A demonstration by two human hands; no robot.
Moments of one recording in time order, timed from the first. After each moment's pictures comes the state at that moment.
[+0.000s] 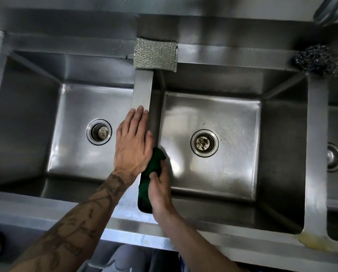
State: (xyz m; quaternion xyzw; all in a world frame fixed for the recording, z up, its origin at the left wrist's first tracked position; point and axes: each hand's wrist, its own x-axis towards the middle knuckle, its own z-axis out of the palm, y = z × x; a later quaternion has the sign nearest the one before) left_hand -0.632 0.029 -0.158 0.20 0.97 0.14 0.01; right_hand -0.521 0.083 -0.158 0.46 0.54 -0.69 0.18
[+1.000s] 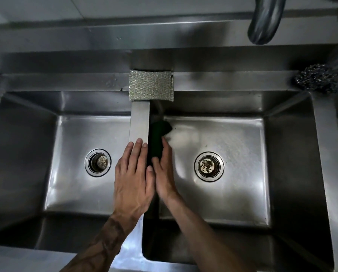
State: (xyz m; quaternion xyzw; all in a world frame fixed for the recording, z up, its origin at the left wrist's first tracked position) left_hand -0.635 0.027 -0.166 0.21 0.97 0.14 0.02; right_hand -0.629 0.125 -0.193 0.28 0.64 -0.71 0.00
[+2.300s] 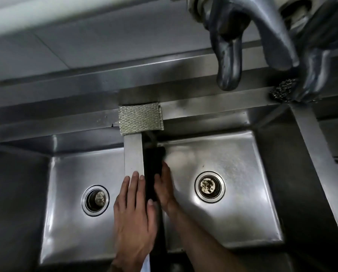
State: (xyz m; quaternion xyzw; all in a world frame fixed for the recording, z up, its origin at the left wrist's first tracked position) left_hand -0.637 0.025 -0.172 0.23 0.96 0.14 0.00; right_hand -0.672 0.125 -0.282 0.37 0.65 -0.66 0.02
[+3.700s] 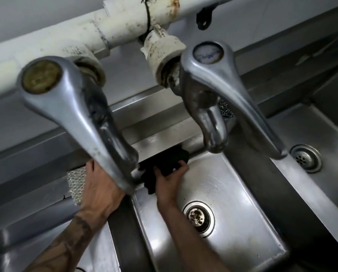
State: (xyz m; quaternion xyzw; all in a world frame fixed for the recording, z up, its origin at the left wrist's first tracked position) left_hand -0.852 0.148 -0.165 0.50 0.86 0.00 -0.09; right_hand -0.746 0.252 -0.241 0.53 0.41 -0.65 -0.36
